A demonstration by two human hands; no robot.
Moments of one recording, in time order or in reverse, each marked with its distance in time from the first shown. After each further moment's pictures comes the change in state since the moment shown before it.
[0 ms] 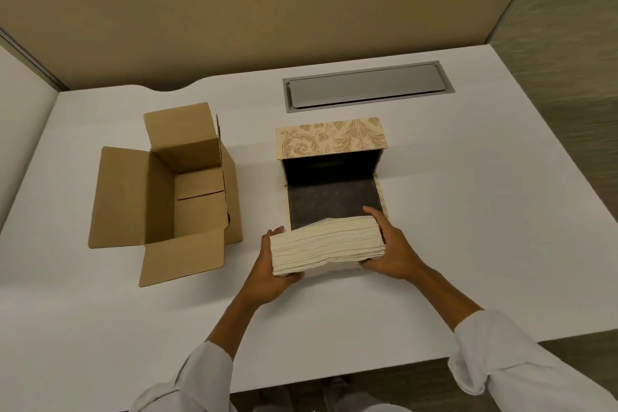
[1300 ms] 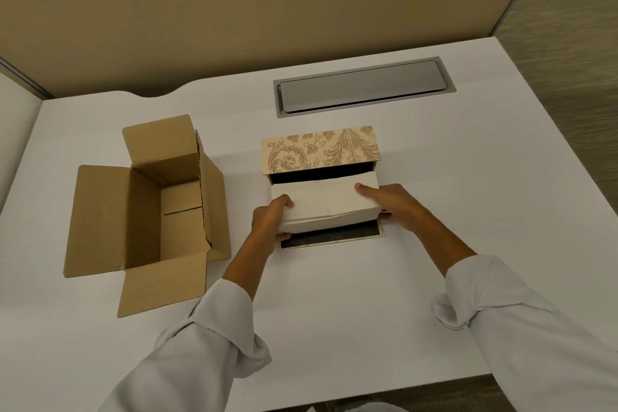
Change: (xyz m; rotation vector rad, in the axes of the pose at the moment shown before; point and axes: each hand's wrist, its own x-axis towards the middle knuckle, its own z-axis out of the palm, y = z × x) left_hand 0.116 0.103 -0.001 -0.457 0.392 -0.650; right_hand 0.108 -0.036 -0.073 0.368 0.093 0.631
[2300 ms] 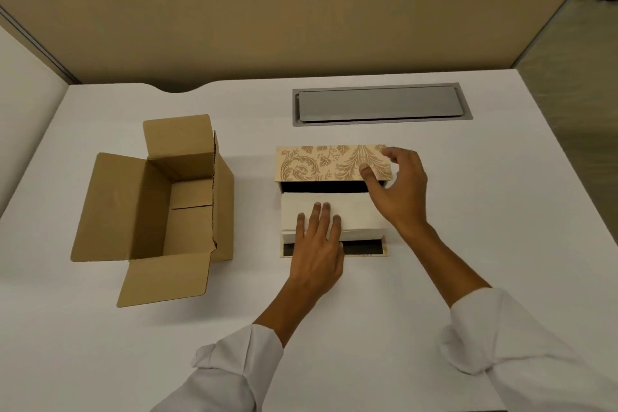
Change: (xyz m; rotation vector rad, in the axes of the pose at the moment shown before) left_hand -0.032 -0.068 0.050 1.341 0.256 1.189; right_hand -0.044 -0.056 0.020 -0.333 0.540 -0.805
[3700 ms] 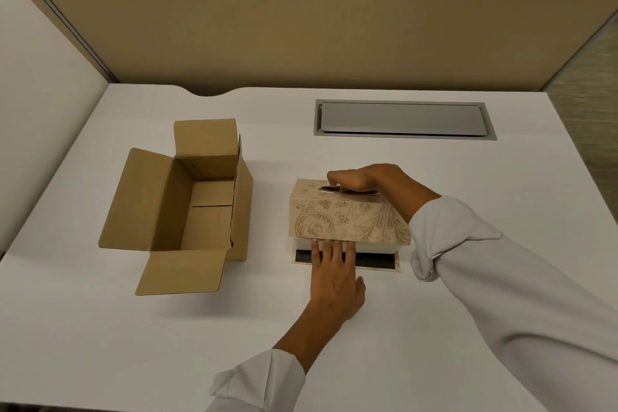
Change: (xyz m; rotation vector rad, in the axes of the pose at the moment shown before) left_hand -0.016 0.025 -0.006 -0.040 -0.305 -0.181; right_hand 0.085 -0.054 0.069 -0.585 -1.322 0.250
